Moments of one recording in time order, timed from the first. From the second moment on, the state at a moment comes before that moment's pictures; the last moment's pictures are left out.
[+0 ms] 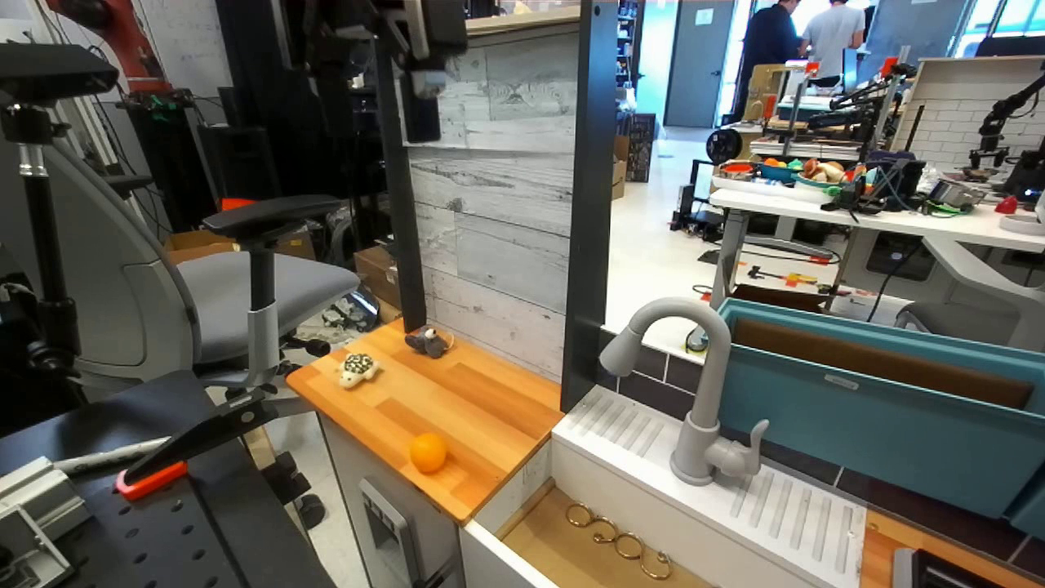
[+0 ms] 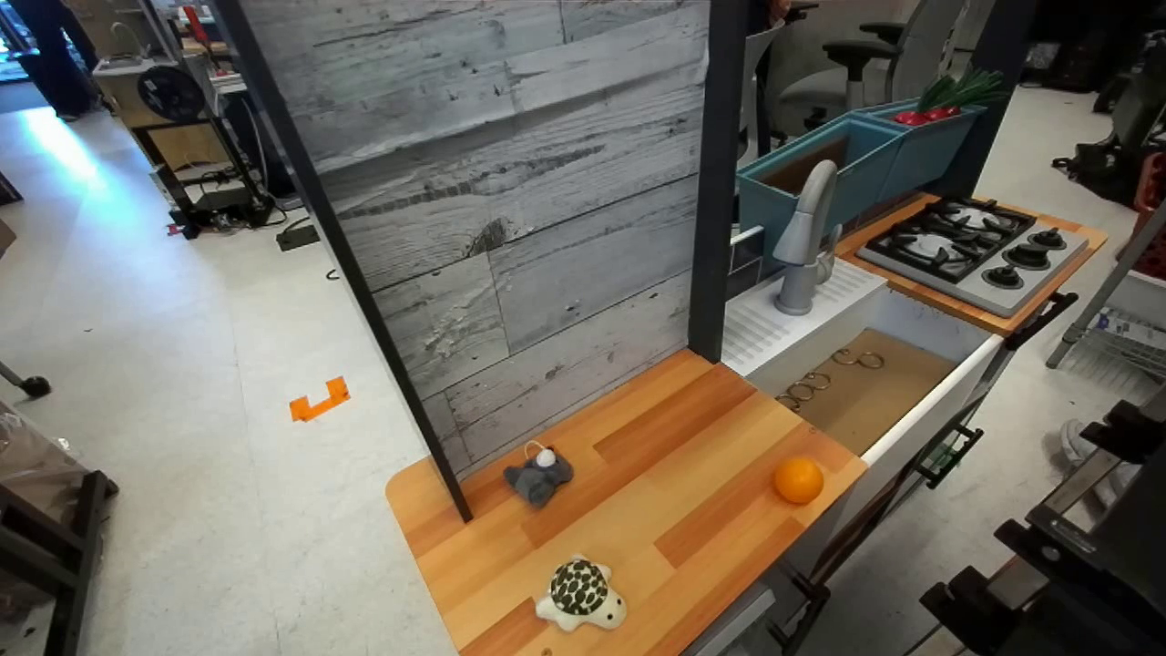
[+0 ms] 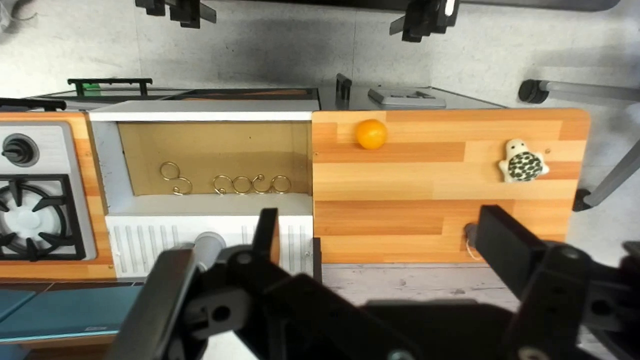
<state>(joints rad) 0.06 -0.12 0.08 -2.43 -0.03 2.30 0.05</state>
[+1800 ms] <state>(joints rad) 0.54 0.72 -0.63 -2.15 -0.70 3.21 1.26</state>
